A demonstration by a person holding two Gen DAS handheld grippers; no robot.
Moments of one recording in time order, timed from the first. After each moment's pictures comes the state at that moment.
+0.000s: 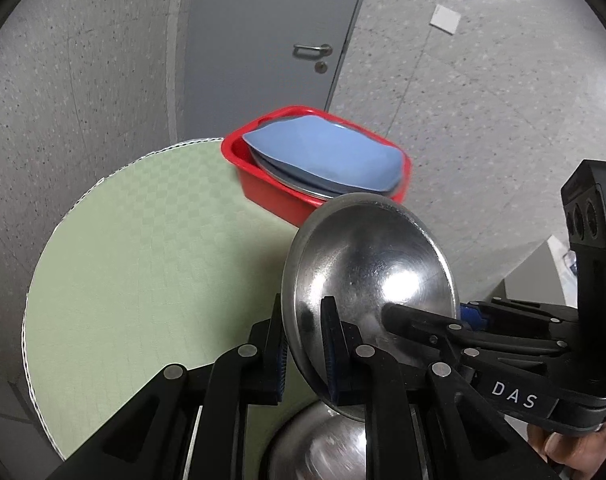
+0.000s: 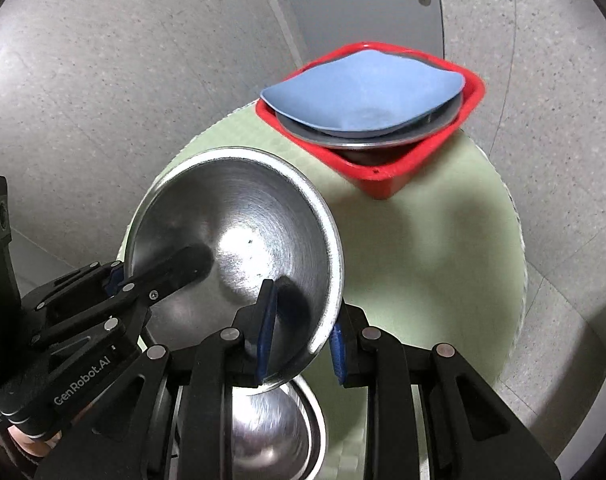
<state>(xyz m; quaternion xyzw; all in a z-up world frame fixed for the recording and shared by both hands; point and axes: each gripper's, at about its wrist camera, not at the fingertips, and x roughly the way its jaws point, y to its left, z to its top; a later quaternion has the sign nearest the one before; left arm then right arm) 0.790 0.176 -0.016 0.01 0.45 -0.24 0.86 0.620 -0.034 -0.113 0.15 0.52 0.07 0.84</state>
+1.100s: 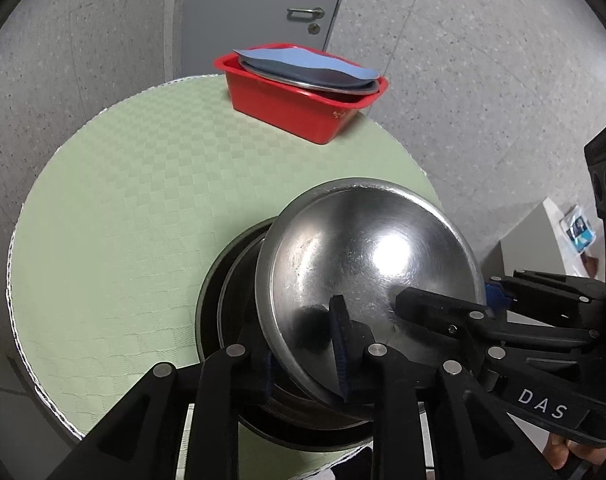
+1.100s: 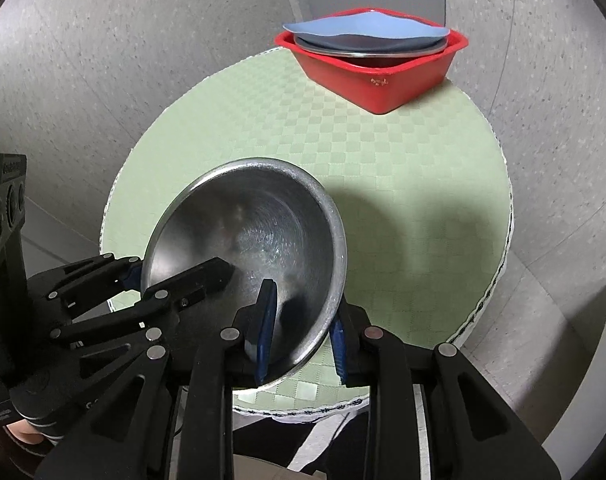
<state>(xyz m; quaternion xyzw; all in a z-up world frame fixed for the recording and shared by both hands) 0.699 0.186 -0.039 0.02 0.50 -0.24 0.83 0.526 0.001 -0.132 0.09 0.54 0.06 0.83</state>
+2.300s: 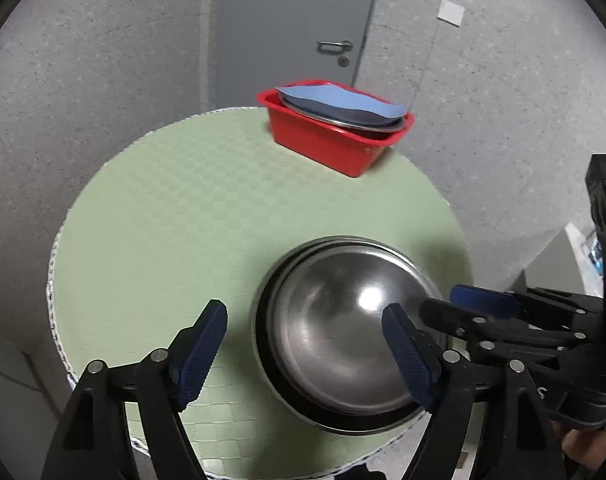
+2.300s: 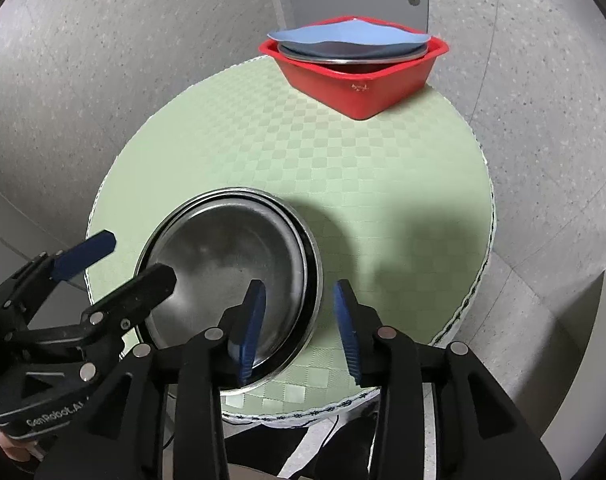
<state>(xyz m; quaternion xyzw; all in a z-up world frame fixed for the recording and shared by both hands) 0.669 0.206 -0.025 0.02 0.45 -0.18 0.88 0.520 -0.003 -0.134 0.08 0.53 0.03 0.85</state>
